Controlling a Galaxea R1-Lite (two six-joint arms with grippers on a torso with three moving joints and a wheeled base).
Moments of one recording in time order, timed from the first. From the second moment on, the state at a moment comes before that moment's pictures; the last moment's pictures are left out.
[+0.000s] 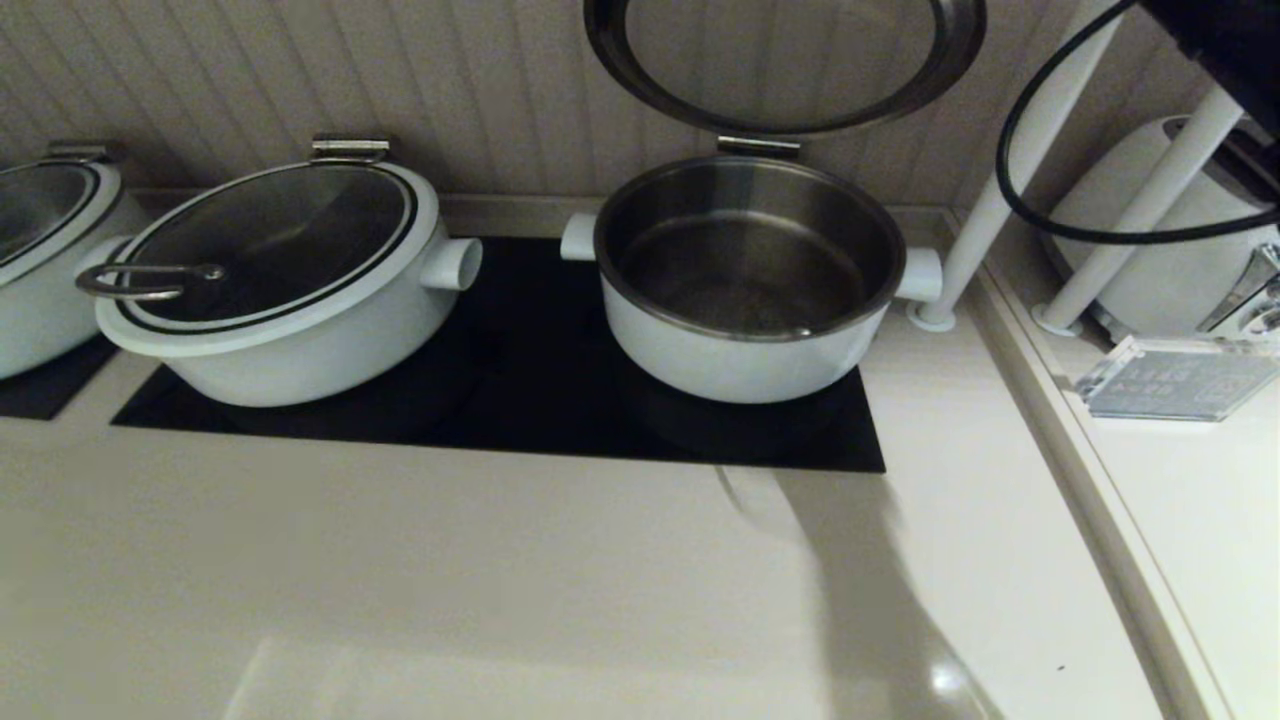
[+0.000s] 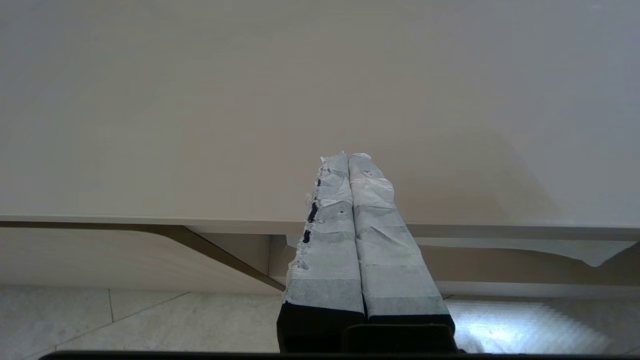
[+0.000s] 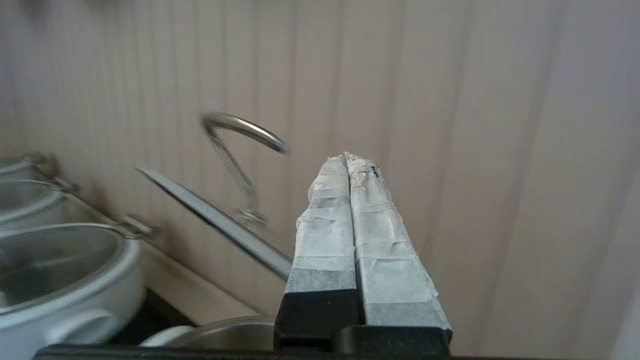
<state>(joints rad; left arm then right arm) 0.00 0.00 -0.10 0.26 -0.04 0.04 0.19 1.75 -1.57 -0.96 0.36 0.05</state>
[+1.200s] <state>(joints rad) 0.00 0.00 -0.10 0.26 -0.04 0.04 0.12 1.92 -1.64 -1.06 0.47 0.02</state>
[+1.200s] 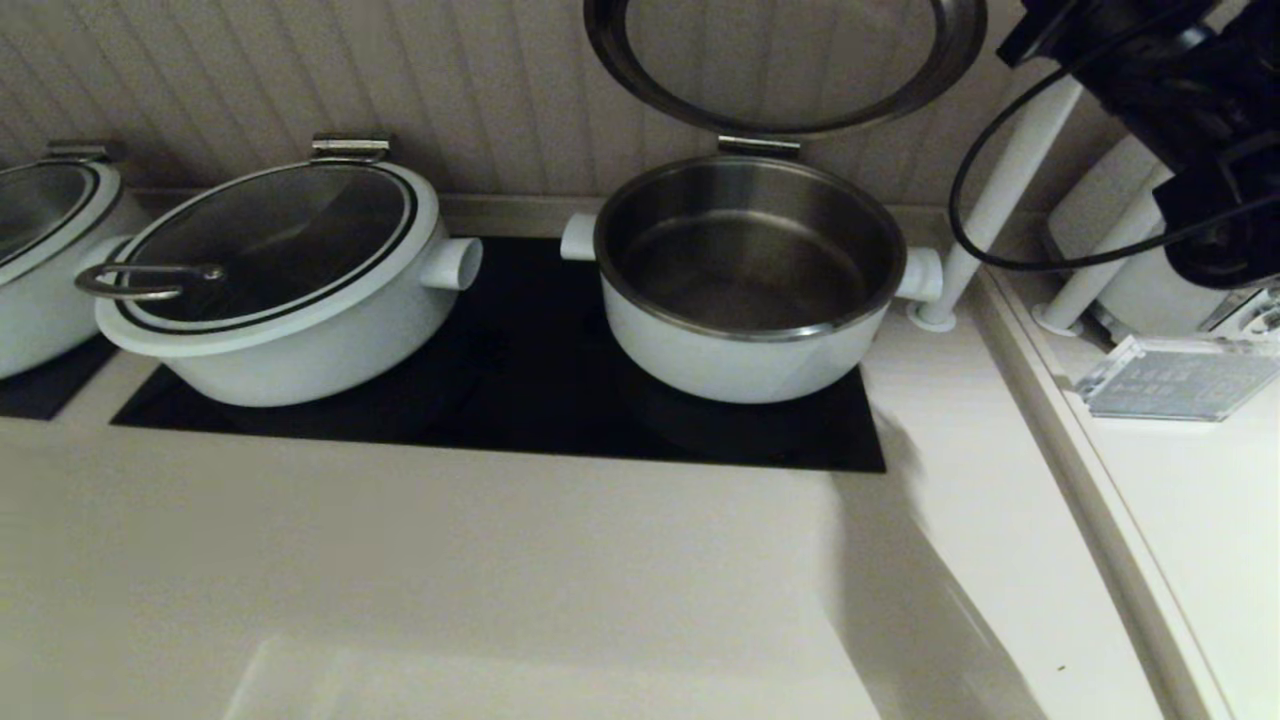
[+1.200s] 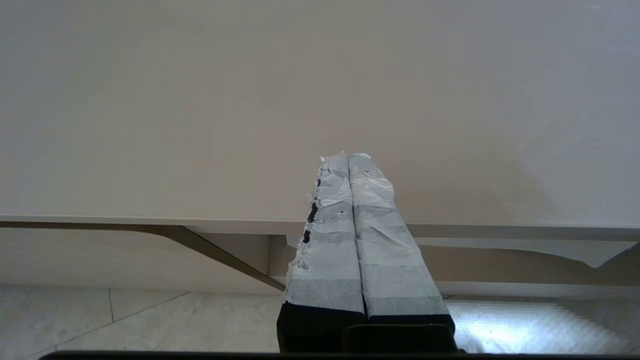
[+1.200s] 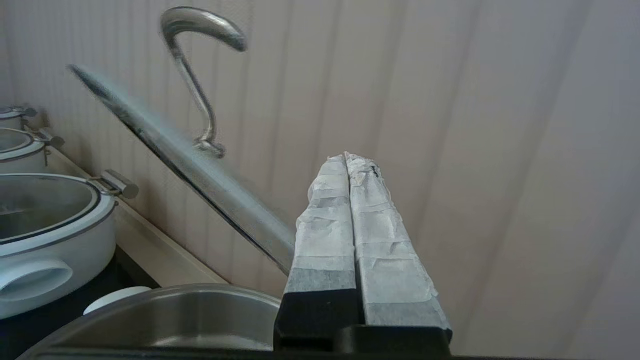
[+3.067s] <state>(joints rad) 0.00 0.00 -0.10 0.26 -0.04 0.04 0.14 1.88 -1.43 -1.10 0.61 0.02</state>
